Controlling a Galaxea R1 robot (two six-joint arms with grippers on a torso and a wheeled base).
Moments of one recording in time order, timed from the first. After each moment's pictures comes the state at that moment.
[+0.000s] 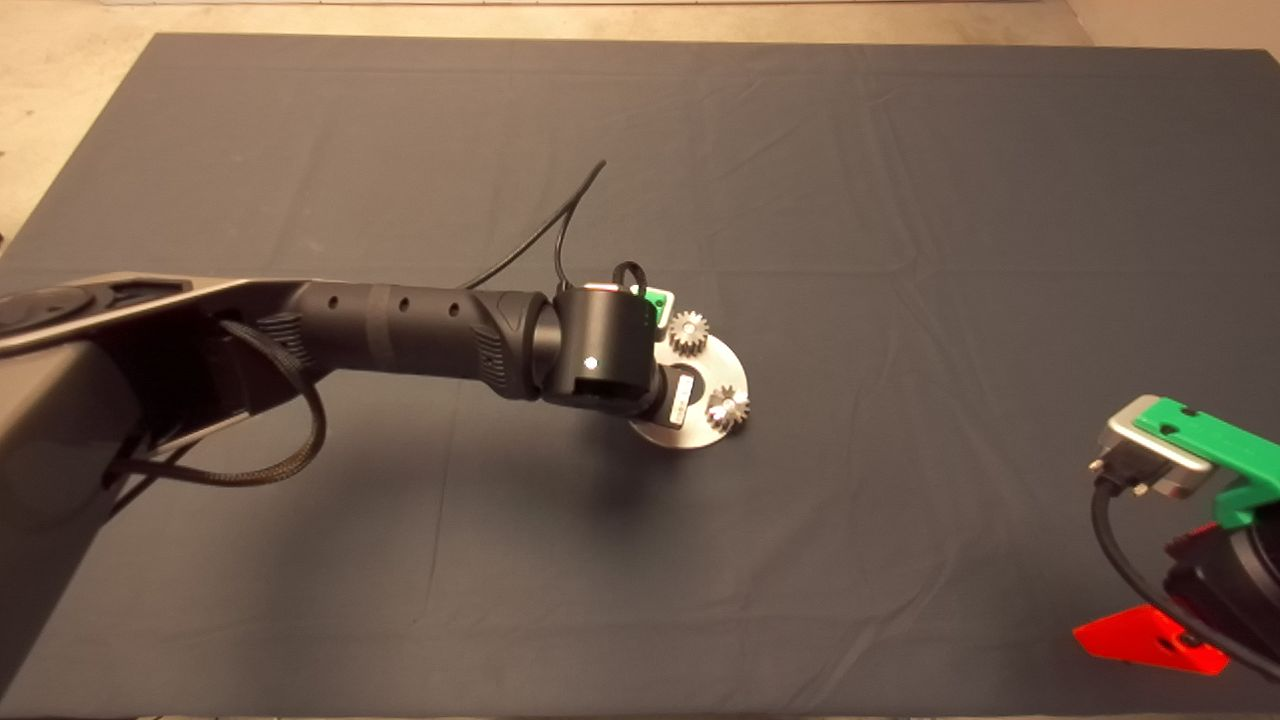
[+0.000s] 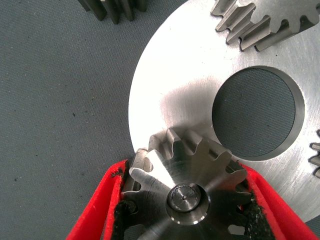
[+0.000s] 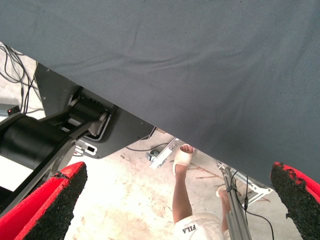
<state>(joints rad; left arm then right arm) -0.21 2.81 -1.07 0.86 1.54 -1.44 0.65 2.03 -0.28 0.05 -1.48 1.32</state>
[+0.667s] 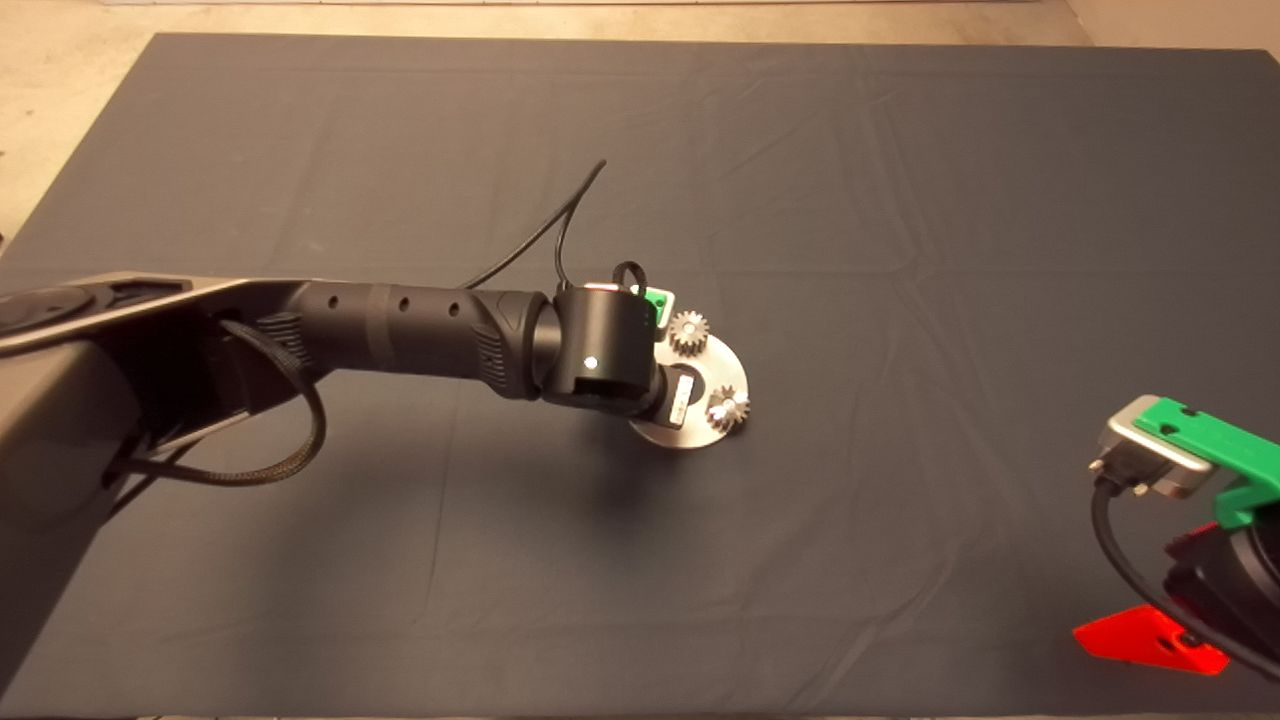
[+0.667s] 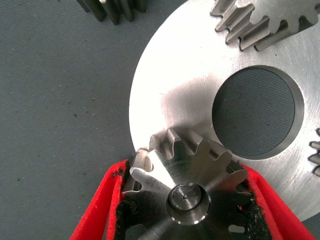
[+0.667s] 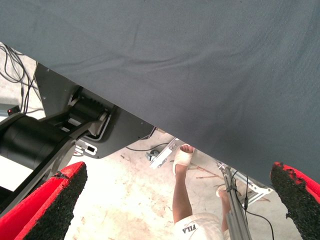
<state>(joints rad) -0.22 2.81 -1.07 0.85 1.53 -1.43 0.65 2.03 -0.28 0.05 -1.48 1.32</state>
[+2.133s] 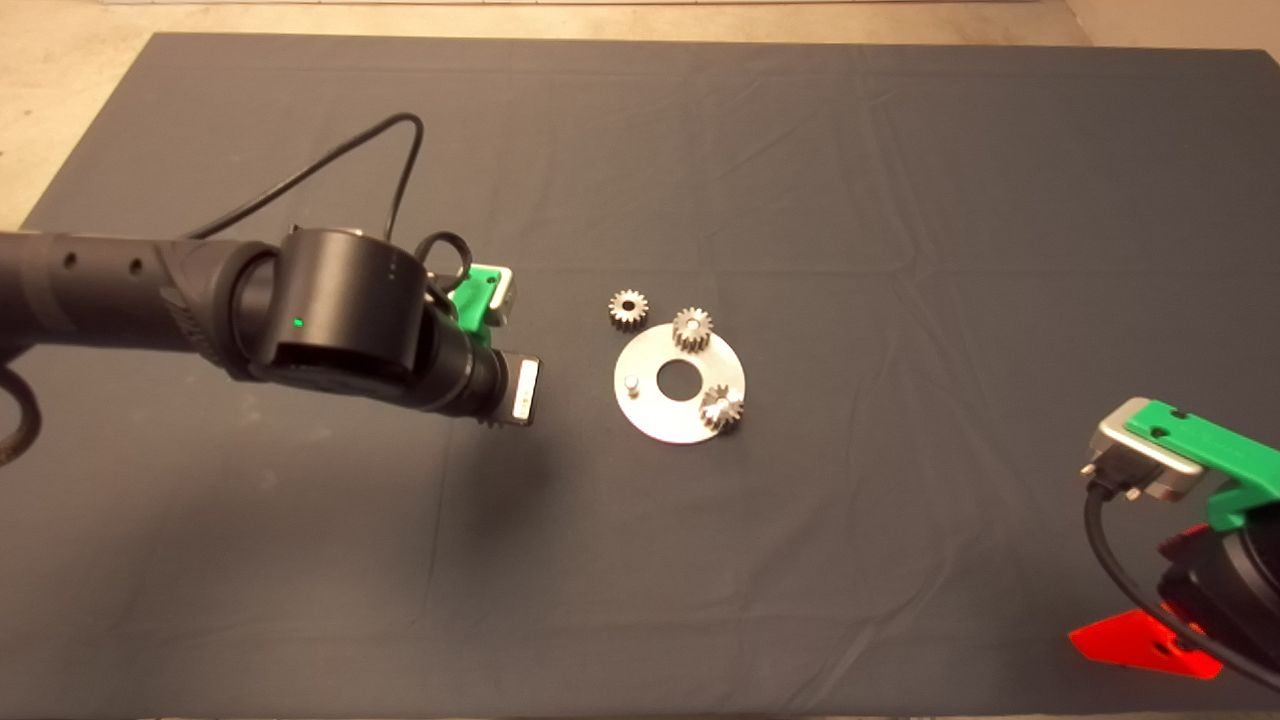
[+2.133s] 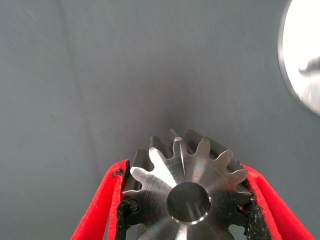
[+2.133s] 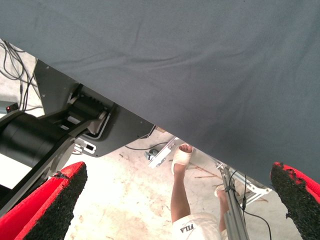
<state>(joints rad) -0.34 2.43 -0.74 0.67 1.52 -1.53 0.65 2.05 -0.28 0.05 -1.49 1.31</state>
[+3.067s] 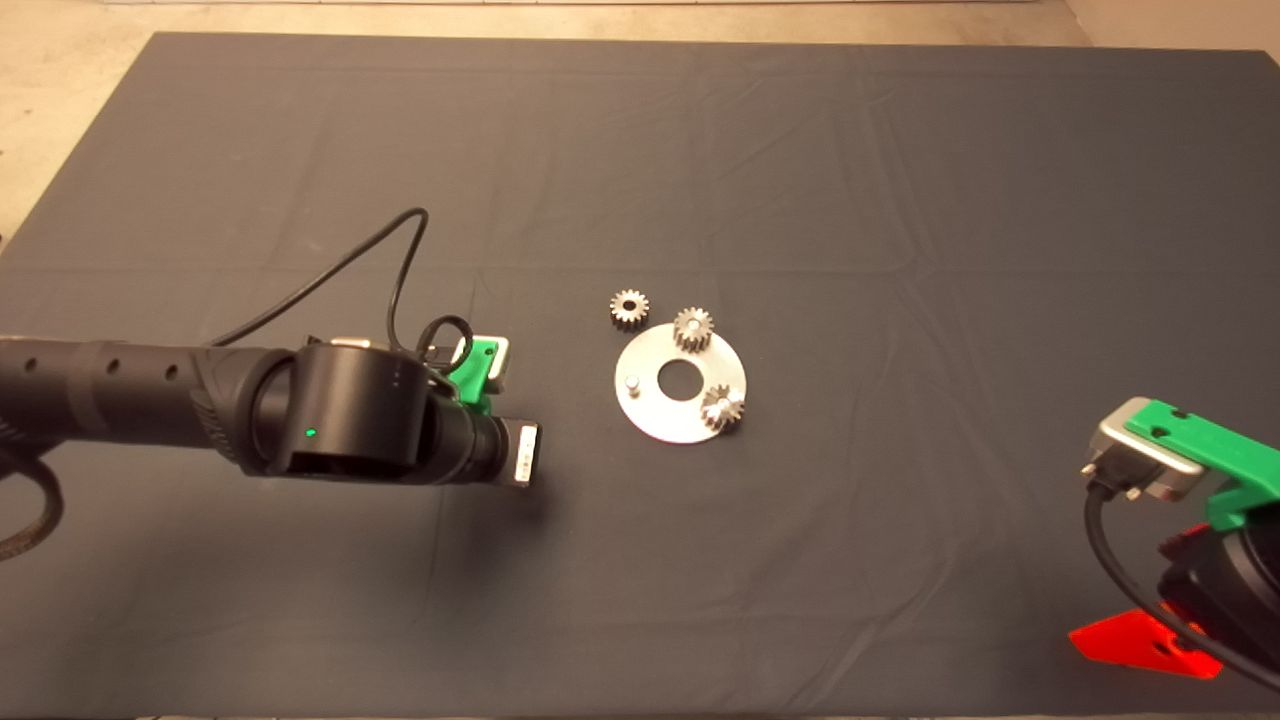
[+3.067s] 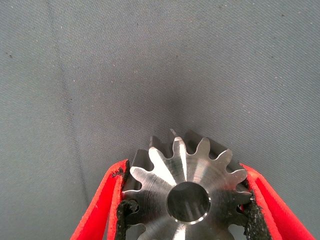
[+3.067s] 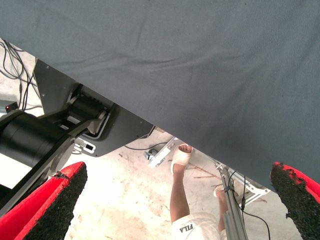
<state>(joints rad) -0.18 2.41 -0.72 0.81 1.53 -1.58 0.65 2.05 -0.28 0.05 -1.48 1.31</state>
